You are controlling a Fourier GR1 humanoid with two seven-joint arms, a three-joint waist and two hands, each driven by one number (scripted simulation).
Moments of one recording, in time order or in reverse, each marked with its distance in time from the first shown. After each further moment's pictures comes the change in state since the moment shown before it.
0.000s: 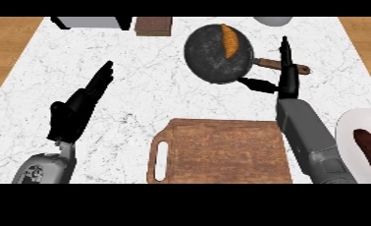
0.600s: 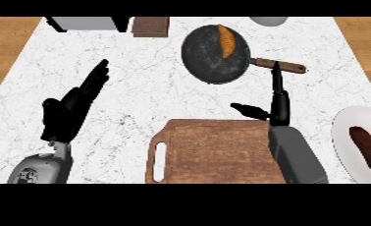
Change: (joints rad) left arm 0.005 -0.024 0.048 -0.040 -0.020 -0.032 0.055; right arm 0.228 0.093 0.082 -0.169 -0.013 0.005 -0.087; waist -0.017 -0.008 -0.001
